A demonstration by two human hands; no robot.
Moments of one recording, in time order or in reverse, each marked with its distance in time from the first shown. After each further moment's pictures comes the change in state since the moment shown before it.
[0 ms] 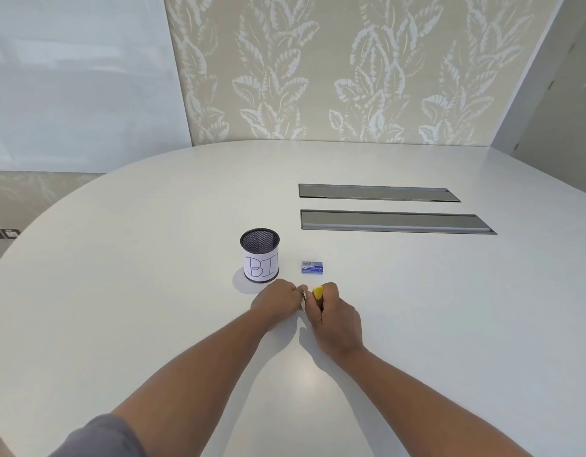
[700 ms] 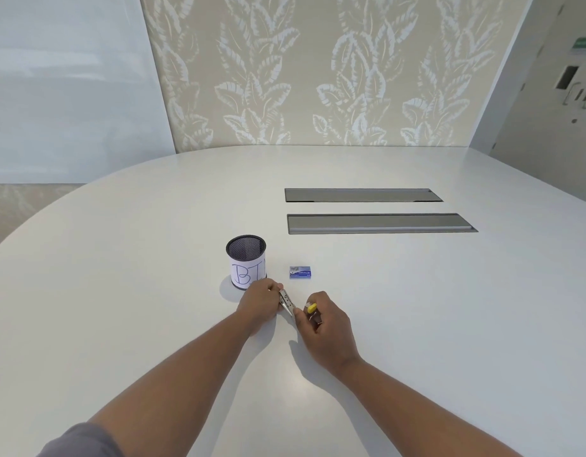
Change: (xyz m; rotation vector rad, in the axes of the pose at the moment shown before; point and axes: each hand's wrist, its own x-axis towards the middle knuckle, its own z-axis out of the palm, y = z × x) left_hand 0.008 -0.001 -0.005 -0.302 0.114 0.002; right_hand -0.013 0.012 -0.003 0.259 0.043 -0.078
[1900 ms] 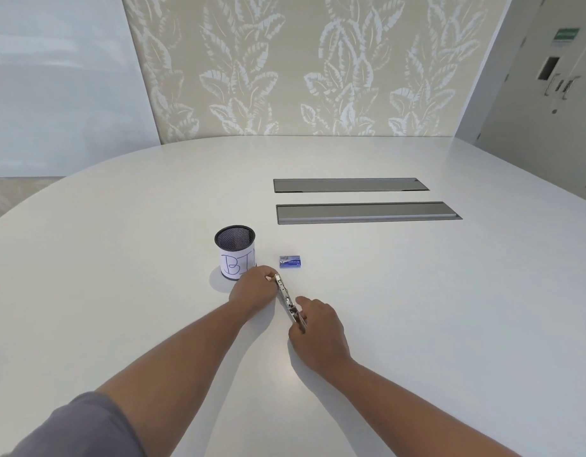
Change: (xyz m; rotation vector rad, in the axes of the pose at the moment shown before) left_hand 0.006 -0.001 0.004 0.298 -0.010 0.148; right_hand -0.022 -0.015 -0.004 -0.294 -0.161 0.183
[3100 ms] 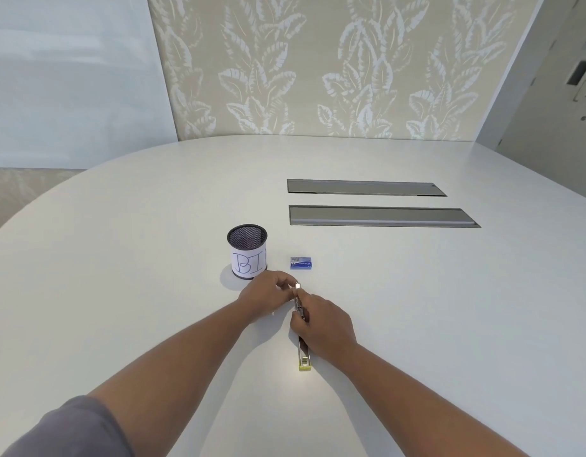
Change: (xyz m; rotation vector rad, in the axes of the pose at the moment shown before) left_hand -0.010 -0.002 -0.008 -0.040 -0.139 0.148; right_hand 0.032 0.005 0.002 -0.174 -0.127 -0.143
